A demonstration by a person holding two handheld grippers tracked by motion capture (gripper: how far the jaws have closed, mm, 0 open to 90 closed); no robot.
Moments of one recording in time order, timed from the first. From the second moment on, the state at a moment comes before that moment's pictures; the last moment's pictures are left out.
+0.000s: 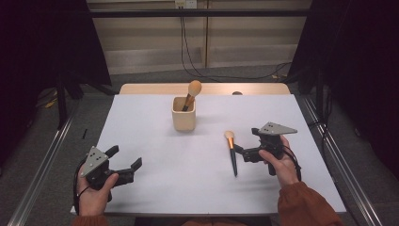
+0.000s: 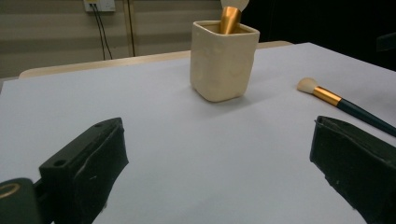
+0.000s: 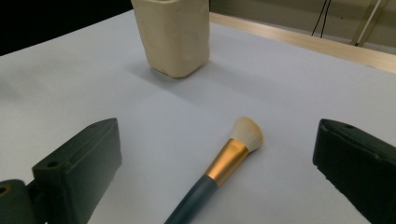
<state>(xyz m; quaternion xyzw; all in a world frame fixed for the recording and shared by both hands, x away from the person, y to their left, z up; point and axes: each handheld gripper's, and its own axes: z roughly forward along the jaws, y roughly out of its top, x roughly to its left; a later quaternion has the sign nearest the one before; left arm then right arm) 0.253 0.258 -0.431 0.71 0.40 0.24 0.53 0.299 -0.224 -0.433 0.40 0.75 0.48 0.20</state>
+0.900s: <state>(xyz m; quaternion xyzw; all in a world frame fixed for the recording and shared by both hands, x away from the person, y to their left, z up) 0.254 0.257 -0.432 0.71 0.39 0.24 0.53 0.344 -0.202 -0.428 0.43 0.83 0.33 0.10</state>
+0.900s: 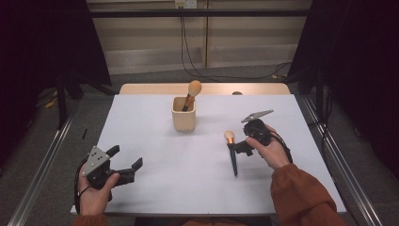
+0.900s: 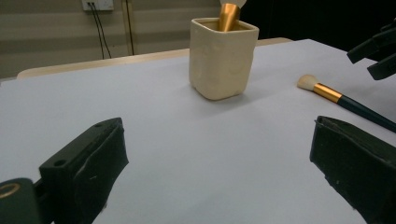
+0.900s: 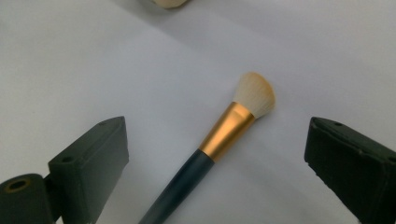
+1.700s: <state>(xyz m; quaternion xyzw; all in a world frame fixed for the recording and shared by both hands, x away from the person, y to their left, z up) 0.254 0.256 -0.432 0.72 0.39 0.25 0.52 0.369 -0.186 -0.430 0.45 0.86 0.22 0.04</state>
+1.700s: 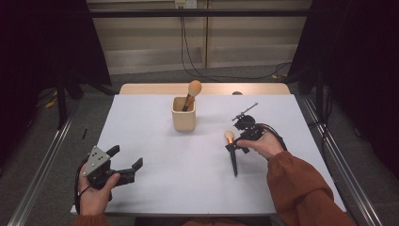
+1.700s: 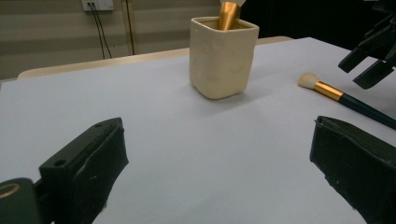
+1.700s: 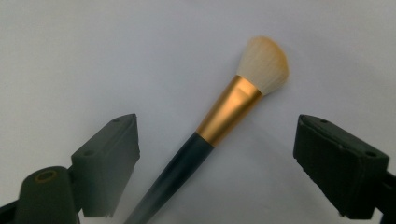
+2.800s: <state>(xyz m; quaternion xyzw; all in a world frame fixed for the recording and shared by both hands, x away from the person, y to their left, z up) 0.255 0.255 -0.433 0.72 0.39 0.25 0.52 0.380 -0.162 -0.452 0.49 0.86 0.11 -0.01</state>
